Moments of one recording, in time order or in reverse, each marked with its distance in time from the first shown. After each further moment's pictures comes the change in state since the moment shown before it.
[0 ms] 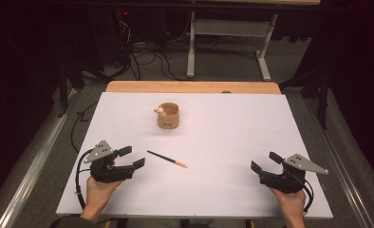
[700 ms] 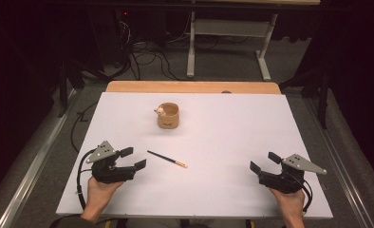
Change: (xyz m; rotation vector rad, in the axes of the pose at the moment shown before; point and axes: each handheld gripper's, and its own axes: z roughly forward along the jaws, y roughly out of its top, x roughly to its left) left arm -0.003 0.000 0.003 0.022 -0.008 0.012; right arm 0.001 -0.001 0.002 0.006 0.002 -0.008
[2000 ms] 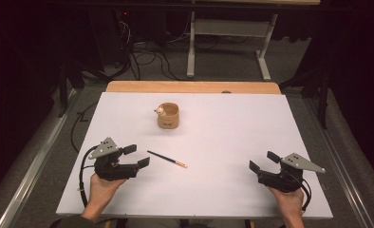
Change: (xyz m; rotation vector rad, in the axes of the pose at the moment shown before) left arm -0.005 0.013 0.005 0.002 -0.031 0.001; right arm 0.000 0.001 0.004 0.002 0.006 -0.002
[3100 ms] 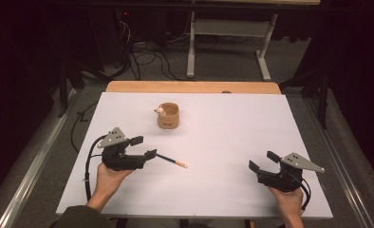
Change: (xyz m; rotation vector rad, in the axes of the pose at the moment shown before) left arm -0.001 0.027 0.019 0.005 -0.018 0.034; right arm 0.000 0.000 0.001 0.002 0.000 0.001
